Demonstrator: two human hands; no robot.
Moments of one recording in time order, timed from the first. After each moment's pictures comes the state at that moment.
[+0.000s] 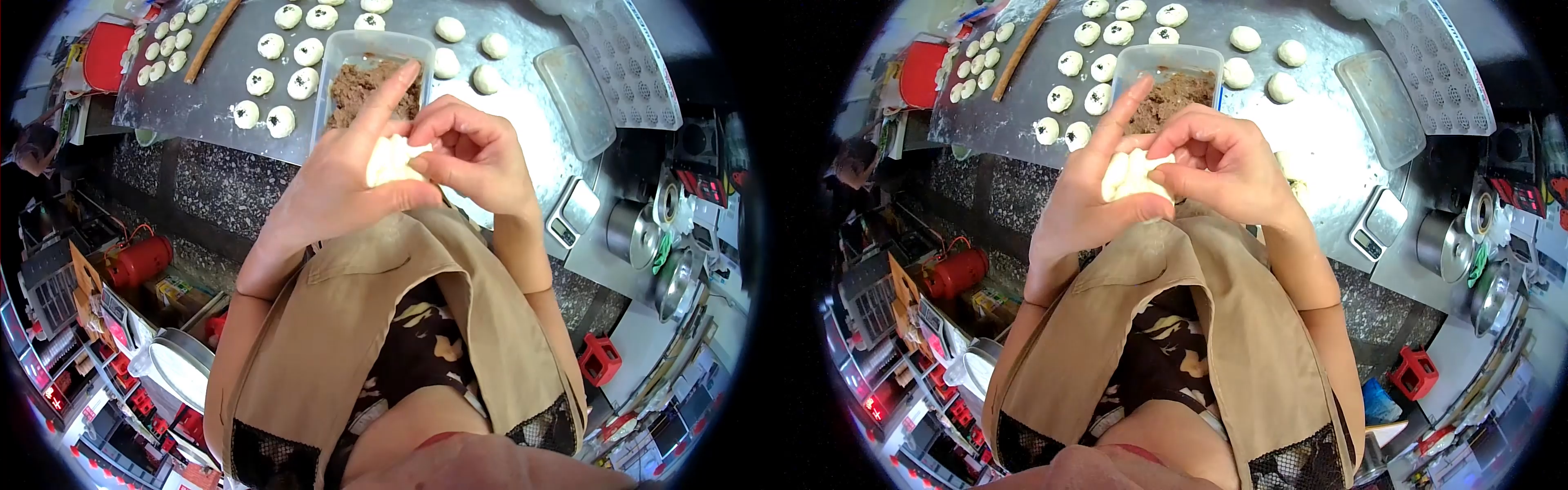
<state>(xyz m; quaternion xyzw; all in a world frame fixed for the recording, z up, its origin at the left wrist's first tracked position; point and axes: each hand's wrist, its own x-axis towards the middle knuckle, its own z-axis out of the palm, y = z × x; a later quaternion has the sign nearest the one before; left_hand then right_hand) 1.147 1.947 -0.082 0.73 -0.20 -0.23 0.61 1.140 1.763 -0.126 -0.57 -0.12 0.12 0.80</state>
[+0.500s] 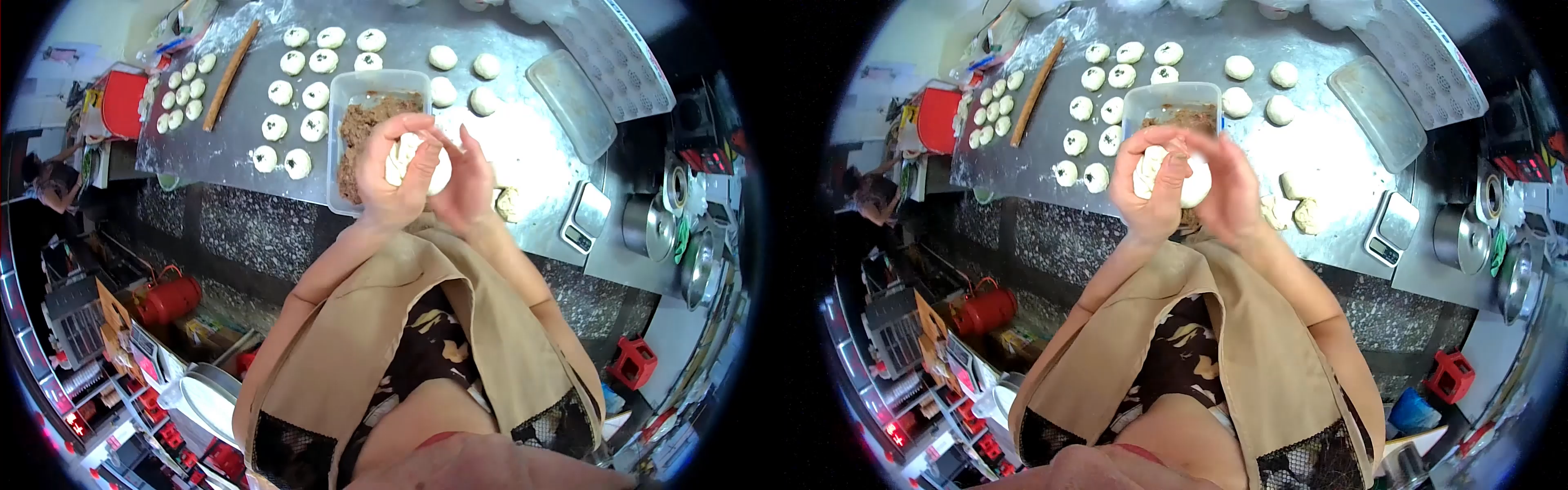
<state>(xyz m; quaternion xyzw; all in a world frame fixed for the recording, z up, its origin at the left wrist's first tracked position) 1.154 1.892 -0.154 0.66 -0.19 0.10 0.72 1.133 1.788 -0.163 -0.19 0.12 0.10 0.97</state>
